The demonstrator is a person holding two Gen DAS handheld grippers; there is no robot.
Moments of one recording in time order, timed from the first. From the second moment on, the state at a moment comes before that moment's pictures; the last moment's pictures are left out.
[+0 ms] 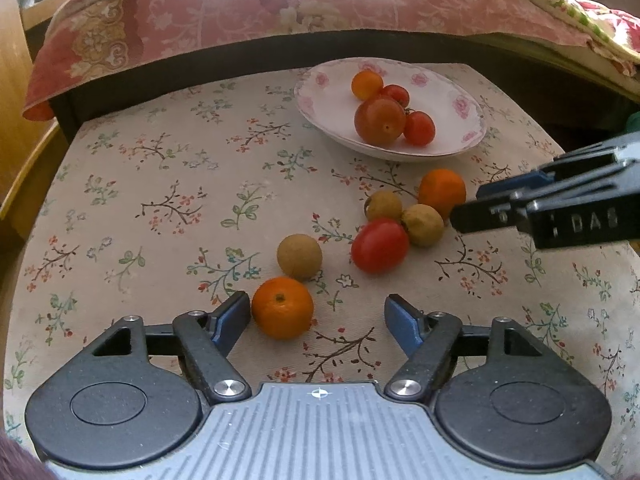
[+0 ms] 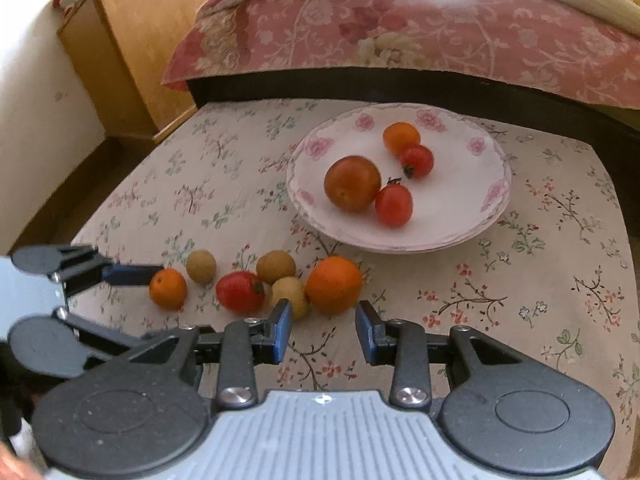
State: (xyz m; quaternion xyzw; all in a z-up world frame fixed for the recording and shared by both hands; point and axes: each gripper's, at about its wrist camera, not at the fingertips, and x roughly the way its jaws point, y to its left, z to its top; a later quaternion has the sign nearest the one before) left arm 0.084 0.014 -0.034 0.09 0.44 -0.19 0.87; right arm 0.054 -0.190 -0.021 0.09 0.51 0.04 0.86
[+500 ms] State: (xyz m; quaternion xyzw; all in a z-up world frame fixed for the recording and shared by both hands) left arm 0.084 0.012 -0.034 0.09 0.44 -0.19 0.87; right arm 0.079 -0.203 -0.037 0.15 0.50 0.01 0.85
